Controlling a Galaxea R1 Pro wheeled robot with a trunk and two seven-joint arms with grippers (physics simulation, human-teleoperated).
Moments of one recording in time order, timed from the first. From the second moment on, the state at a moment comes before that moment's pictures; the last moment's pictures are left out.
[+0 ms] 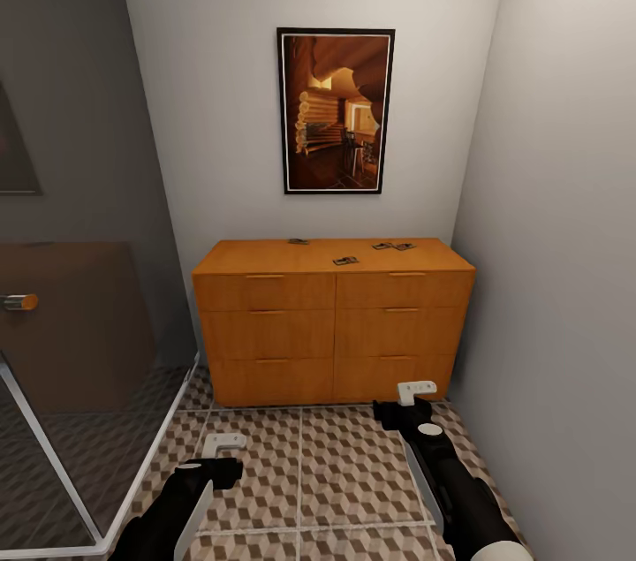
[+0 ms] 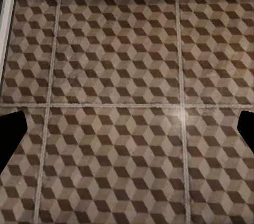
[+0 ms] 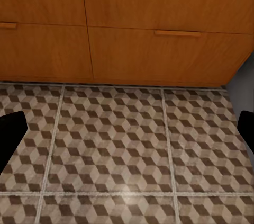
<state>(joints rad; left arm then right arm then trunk) -0.40 -0.05 -0.01 -0.76 0.00 0.45 0.12 -0.44 0.09 0.06 -0.94 0.07 0.35 -0.09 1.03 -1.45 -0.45</state>
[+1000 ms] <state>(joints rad) -0.40 -0.05 -0.03 -0.76 0.00 0.45 0.12 -0.44 0.09 0.06 -0.94 0.07 0.35 -0.09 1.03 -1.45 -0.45</state>
